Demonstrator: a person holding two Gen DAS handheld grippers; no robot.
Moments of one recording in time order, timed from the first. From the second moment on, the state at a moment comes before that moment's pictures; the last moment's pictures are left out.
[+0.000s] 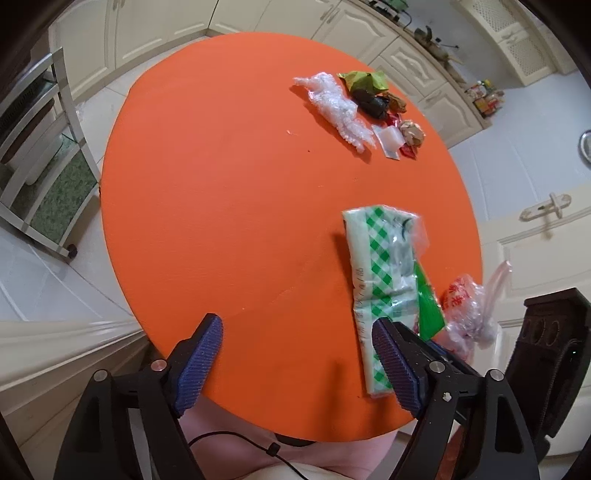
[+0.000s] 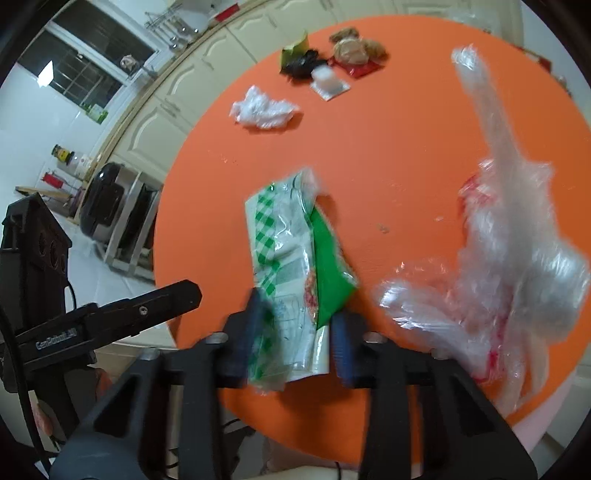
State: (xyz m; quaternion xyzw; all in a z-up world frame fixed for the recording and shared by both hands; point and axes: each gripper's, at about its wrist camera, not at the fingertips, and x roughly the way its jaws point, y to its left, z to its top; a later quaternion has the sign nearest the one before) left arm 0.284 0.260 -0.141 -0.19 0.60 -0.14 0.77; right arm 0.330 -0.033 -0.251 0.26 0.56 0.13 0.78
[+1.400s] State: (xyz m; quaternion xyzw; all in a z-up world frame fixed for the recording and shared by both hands) left arm 0.258 -0.028 -0.138 0.08 0.55 -0.18 0.81; right arm 0.197 -0.227 -0.176 0.26 0.43 -0.15 0.85
